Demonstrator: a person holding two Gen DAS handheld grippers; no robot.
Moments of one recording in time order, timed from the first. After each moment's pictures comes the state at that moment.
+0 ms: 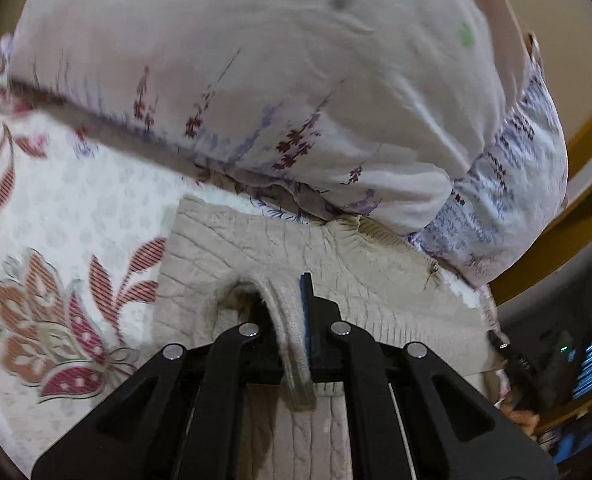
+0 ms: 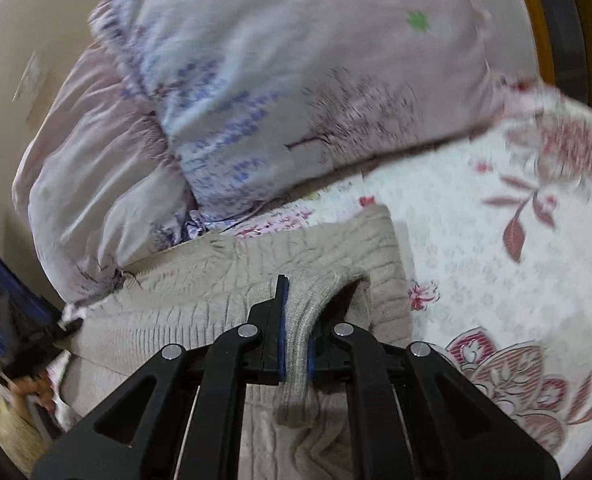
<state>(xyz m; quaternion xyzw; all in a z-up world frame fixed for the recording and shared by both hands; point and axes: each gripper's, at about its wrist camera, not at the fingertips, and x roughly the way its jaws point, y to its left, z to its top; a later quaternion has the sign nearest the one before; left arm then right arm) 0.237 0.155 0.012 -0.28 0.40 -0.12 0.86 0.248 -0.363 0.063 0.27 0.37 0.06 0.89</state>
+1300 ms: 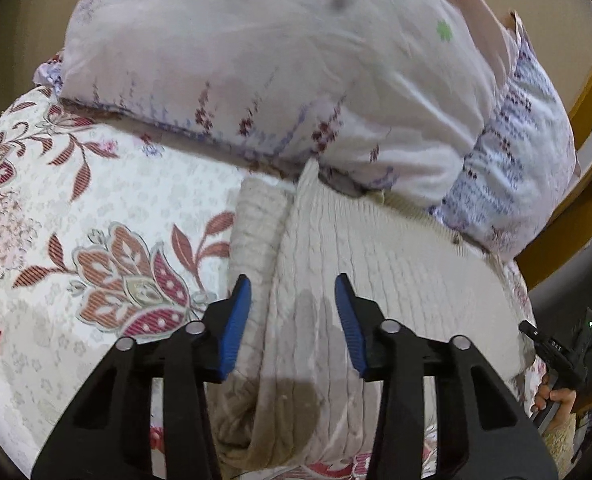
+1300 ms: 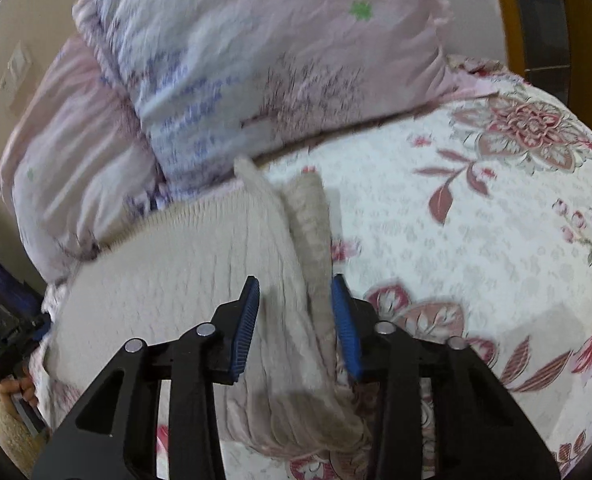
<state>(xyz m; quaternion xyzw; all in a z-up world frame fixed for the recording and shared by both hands) 0.181 0.161 0.015 -0.20 0.40 -0.07 0.89 0.207 -0.374 0.056 0.21 0.43 0.03 0.88</state>
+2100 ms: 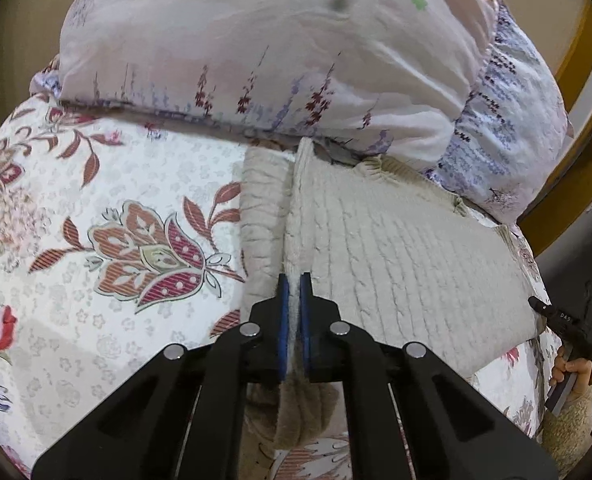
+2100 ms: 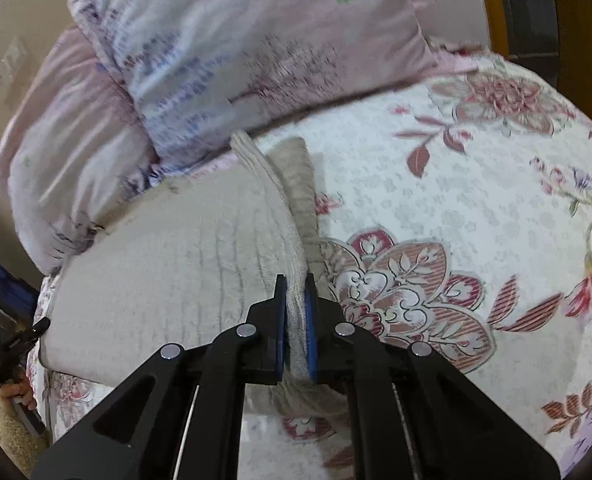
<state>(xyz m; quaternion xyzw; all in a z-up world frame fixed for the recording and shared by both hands) 0.161 0.164 0.009 -0.16 0.41 -0.09 0.89 0.182 -0.374 0.056 0.22 0.44 0.00 0.87</state>
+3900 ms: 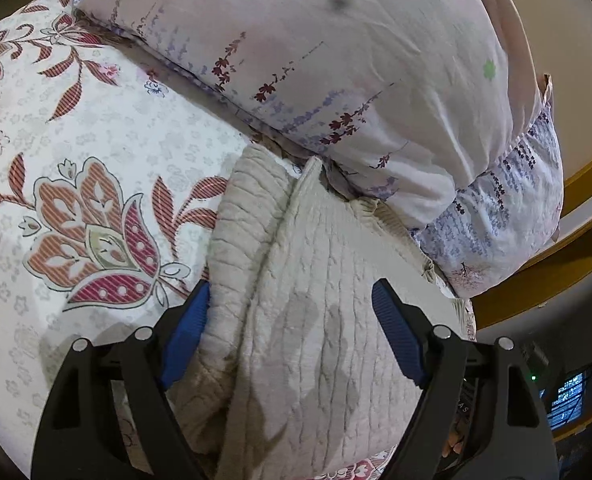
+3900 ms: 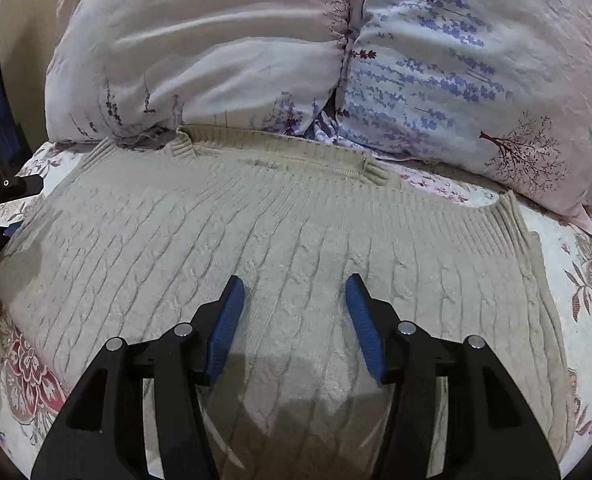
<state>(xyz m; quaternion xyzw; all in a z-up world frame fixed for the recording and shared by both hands) 0.188 0.179 -0.001 -0.35 0.41 -0.09 0.84 0.247 -0.179 0.063 -0.02 0.43 0.10 0.89</state>
